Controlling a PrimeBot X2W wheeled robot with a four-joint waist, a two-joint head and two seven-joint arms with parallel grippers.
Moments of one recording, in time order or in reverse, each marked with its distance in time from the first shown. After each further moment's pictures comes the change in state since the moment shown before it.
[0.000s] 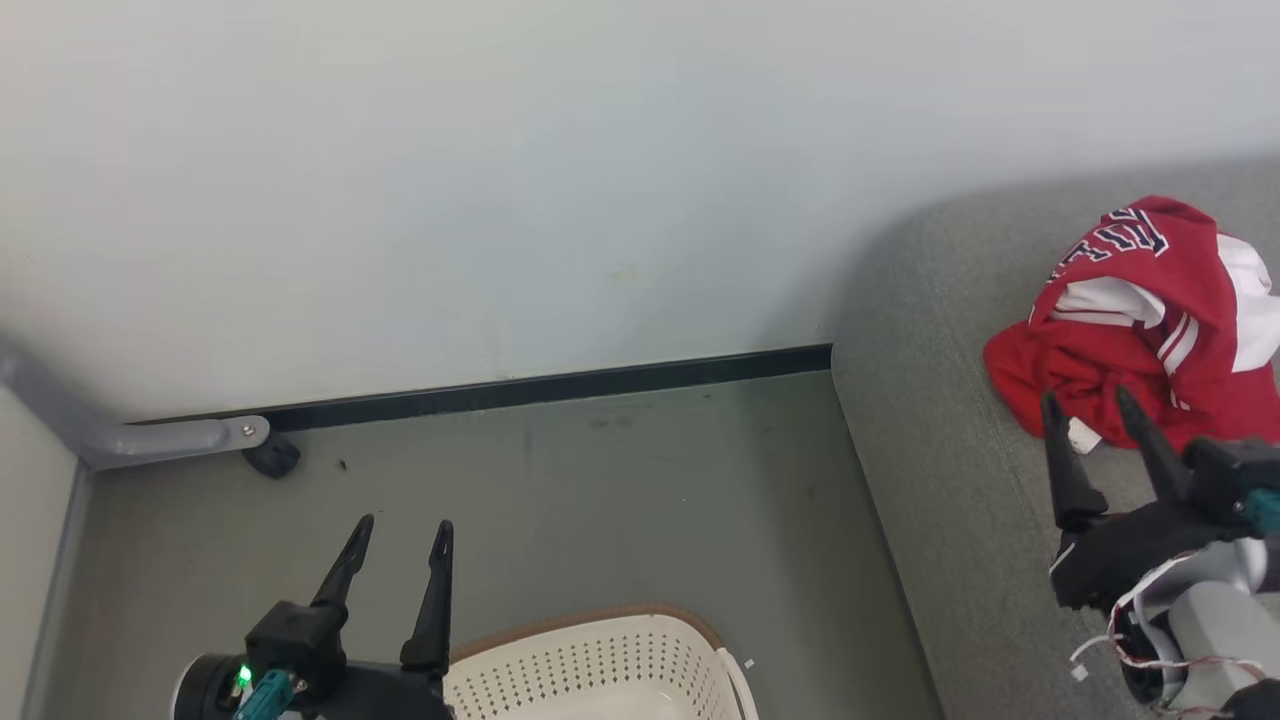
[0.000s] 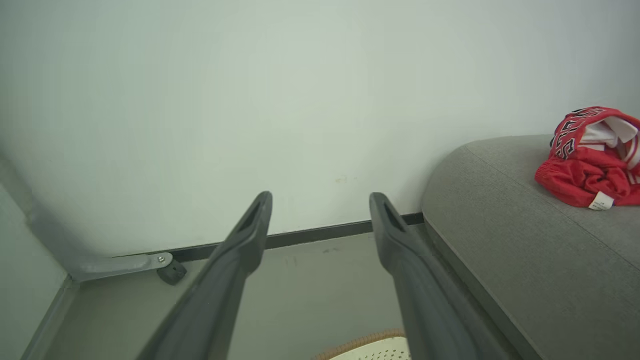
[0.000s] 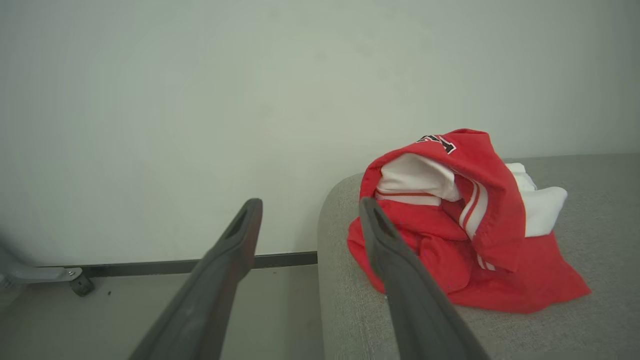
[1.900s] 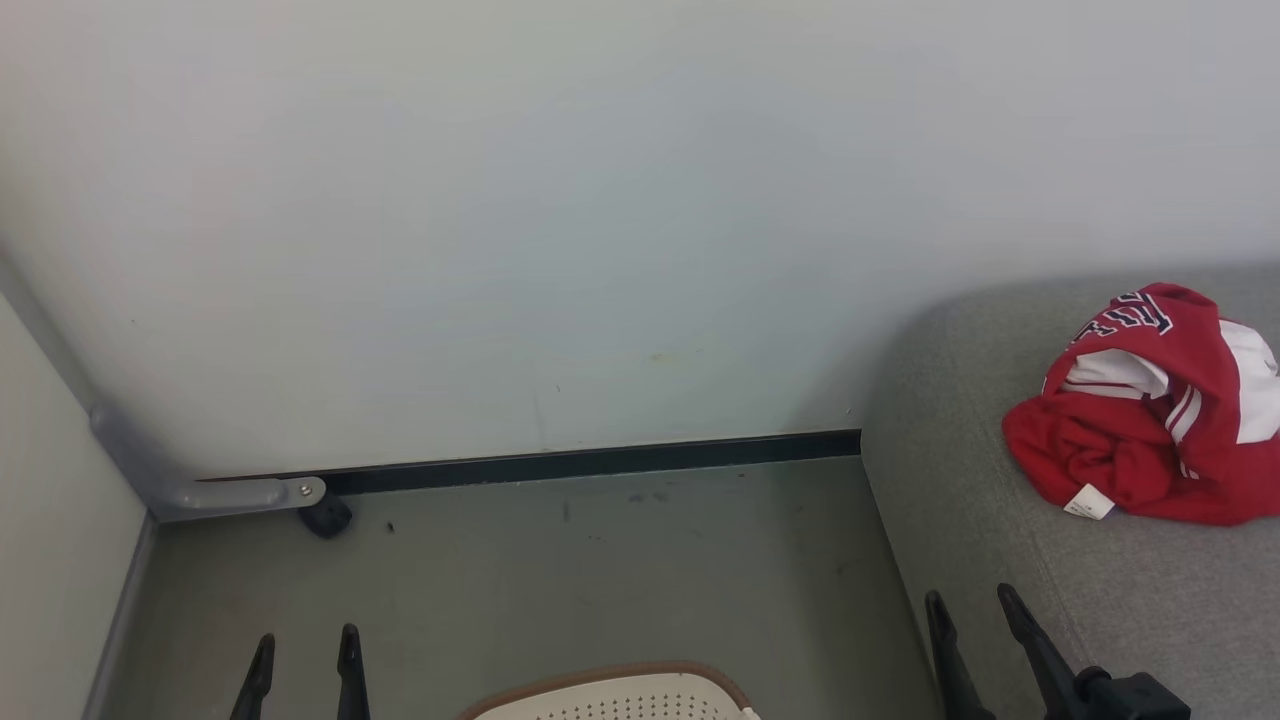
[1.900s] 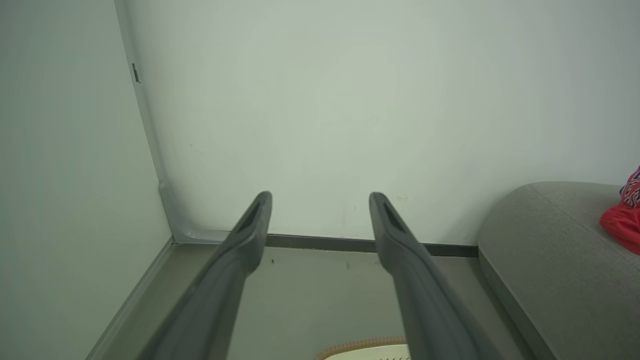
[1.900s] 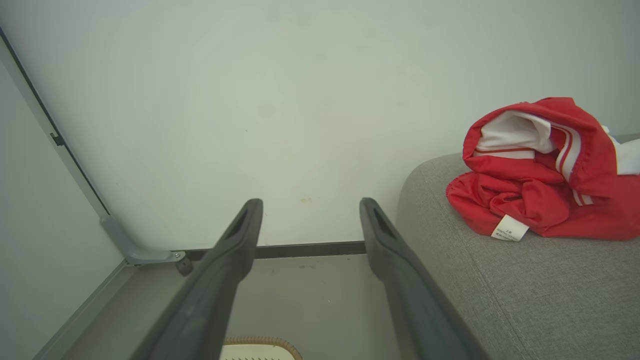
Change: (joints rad) left arm 0.285 -0.066 0.237 -0.159 0.082 0.027 -0.004; right arm 0.485 0.131 0.033 -0.486 -0.071 -0.141 0.000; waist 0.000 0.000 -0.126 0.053
